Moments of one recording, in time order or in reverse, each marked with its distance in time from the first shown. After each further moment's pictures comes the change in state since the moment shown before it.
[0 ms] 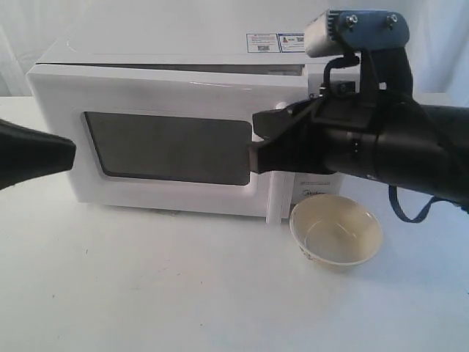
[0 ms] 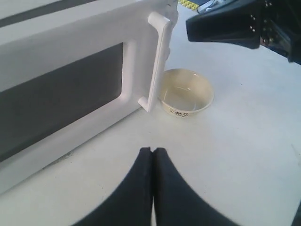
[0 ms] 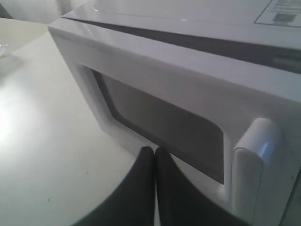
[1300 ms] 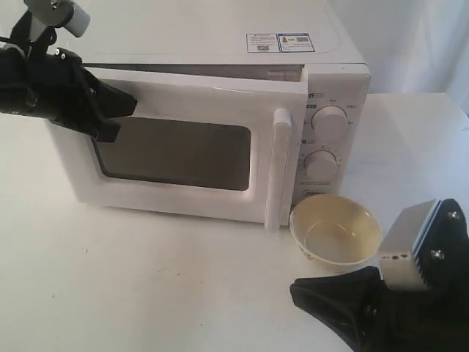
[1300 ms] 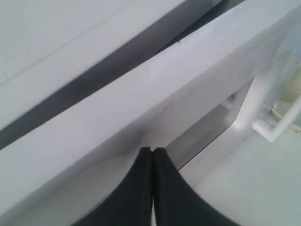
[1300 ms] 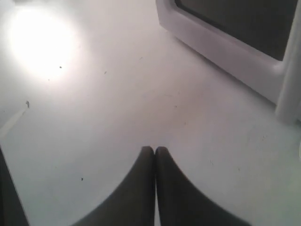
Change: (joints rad) left arm 0.002 0.592 -0.259 -0.151 -0.278 0.431; right arm -0.005 -0.327 0.490 0.002 0.247 -0.159
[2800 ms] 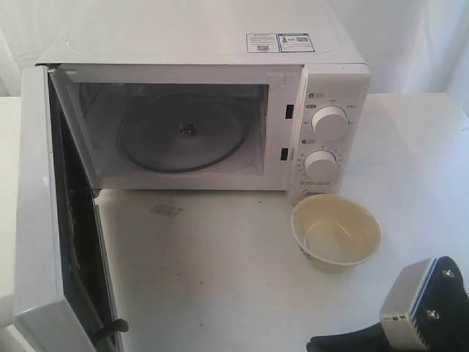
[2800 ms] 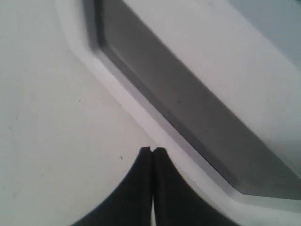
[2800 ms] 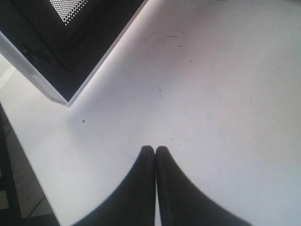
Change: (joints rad) left arm 0.333 -0.561 0.321 0.499 0.409 -0.723; right arm 0.000 0.000 0.136 0.000 0.019 0.009
